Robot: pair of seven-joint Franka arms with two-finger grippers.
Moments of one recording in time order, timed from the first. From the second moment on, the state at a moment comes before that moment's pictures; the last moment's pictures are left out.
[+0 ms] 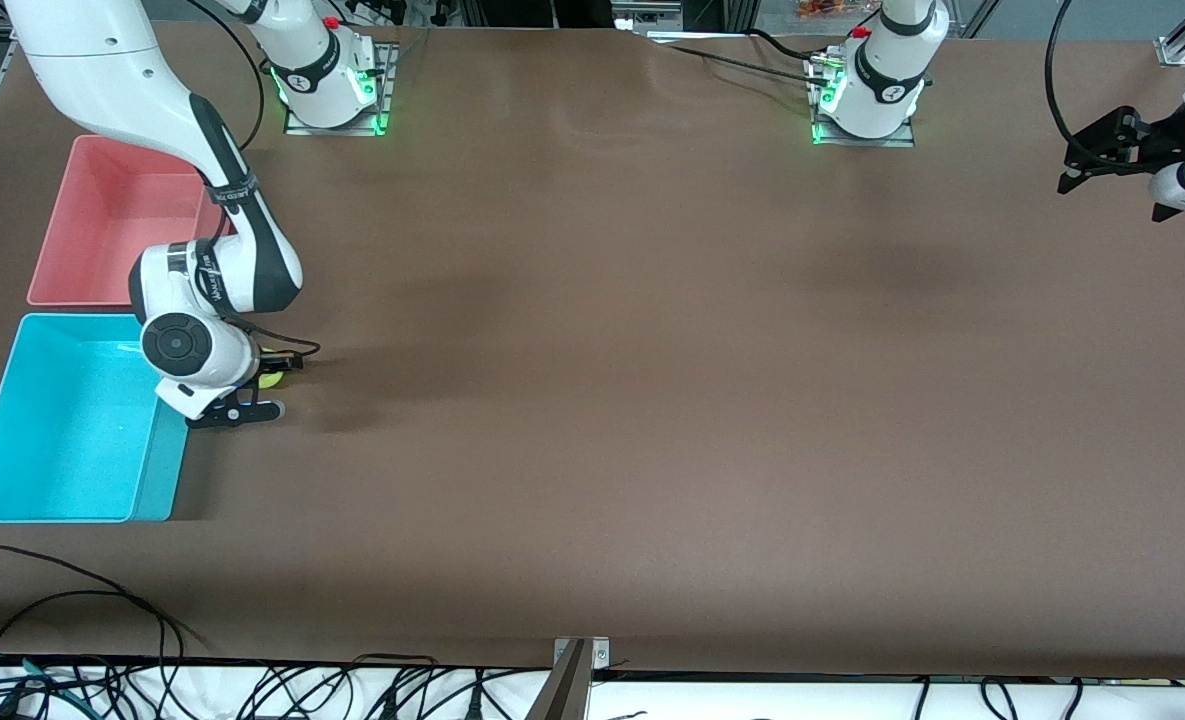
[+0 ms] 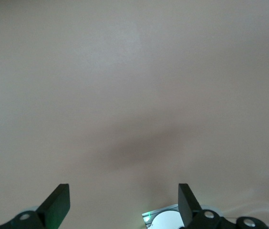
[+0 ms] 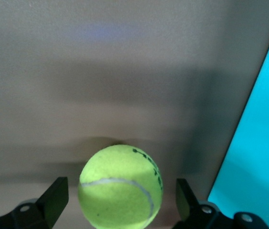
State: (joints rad) left arm 0.04 0.02 -0.06 -1.44 0.01 1.33 0.29; right arm 0.12 0.54 -0.08 -1.92 -0.28 2.22 0.09
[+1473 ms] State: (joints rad) left arm 0.05 0.02 -0.07 -1.44 0.01 1.36 0.27; right arm -0.01 0.49 -0.12 -1.62 -0.08 1.81 -0.23
